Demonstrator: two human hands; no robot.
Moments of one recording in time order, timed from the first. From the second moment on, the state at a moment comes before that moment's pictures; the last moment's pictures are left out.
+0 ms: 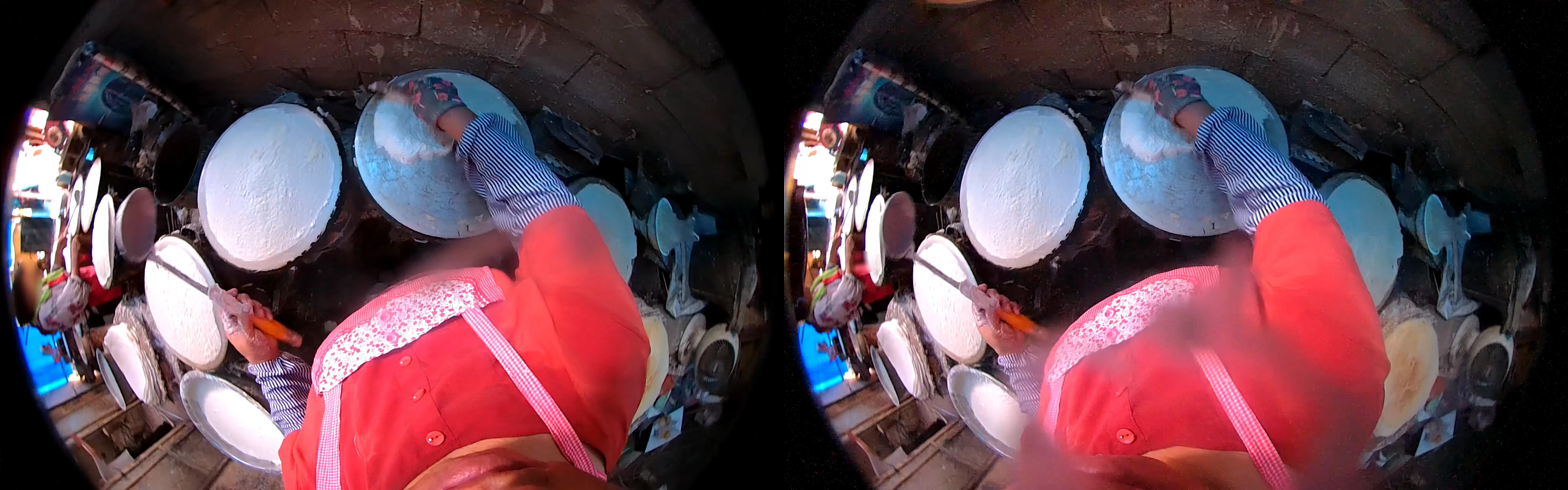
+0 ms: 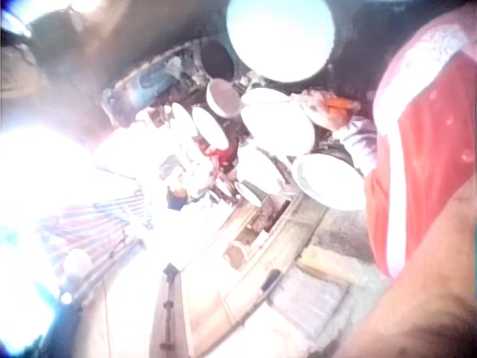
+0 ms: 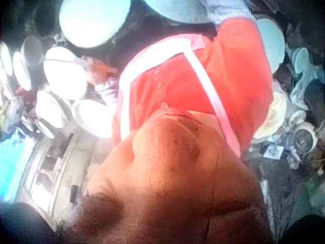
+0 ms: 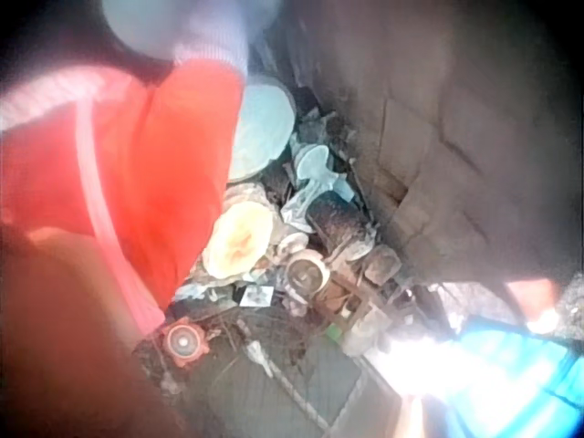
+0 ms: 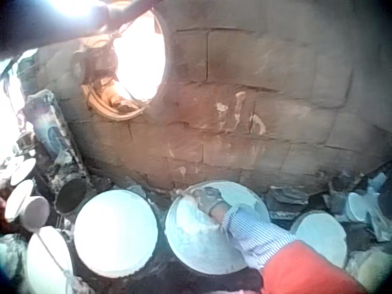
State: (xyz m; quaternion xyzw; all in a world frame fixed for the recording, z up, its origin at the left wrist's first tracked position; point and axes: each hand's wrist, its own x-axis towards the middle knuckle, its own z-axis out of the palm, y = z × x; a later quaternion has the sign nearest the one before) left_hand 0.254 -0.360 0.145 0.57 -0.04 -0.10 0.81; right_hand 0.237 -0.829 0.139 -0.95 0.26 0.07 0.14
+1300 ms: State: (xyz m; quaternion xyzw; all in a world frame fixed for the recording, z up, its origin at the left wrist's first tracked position) left_hand 0.098 -0.429 0.151 0.72 -0.02 0.00 0.69; right_hand 0.146 -0.847 0.131 -0.96 -0.25 -0.06 0.14
